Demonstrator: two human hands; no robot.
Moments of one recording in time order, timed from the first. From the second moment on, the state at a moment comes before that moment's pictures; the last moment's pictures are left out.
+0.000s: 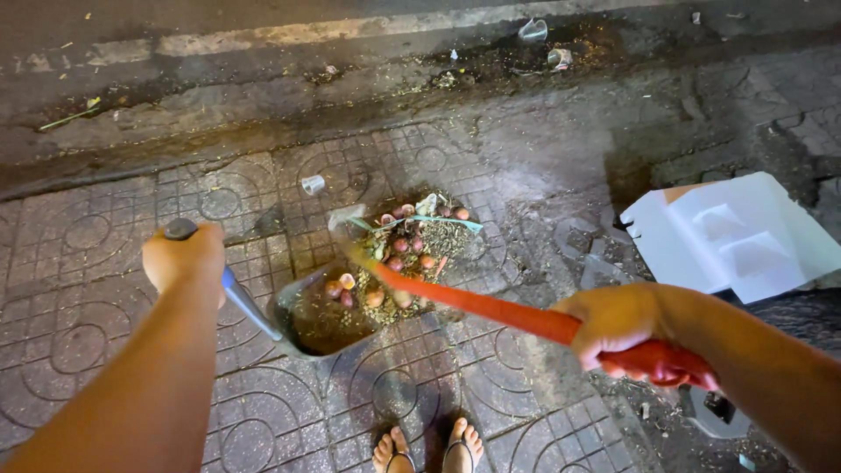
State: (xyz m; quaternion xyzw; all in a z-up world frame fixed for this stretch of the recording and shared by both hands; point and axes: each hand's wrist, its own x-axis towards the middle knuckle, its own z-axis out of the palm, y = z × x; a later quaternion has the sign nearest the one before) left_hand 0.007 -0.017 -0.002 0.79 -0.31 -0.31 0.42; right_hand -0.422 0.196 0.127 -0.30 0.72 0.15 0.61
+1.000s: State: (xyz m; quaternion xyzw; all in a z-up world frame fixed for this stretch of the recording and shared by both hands) left_hand 0.034 -0.006 0.002 0.77 -0.40 -0.32 0.39; right_hand -0.309 0.254 -0.042 -0.26 0.61 0.08 0.75
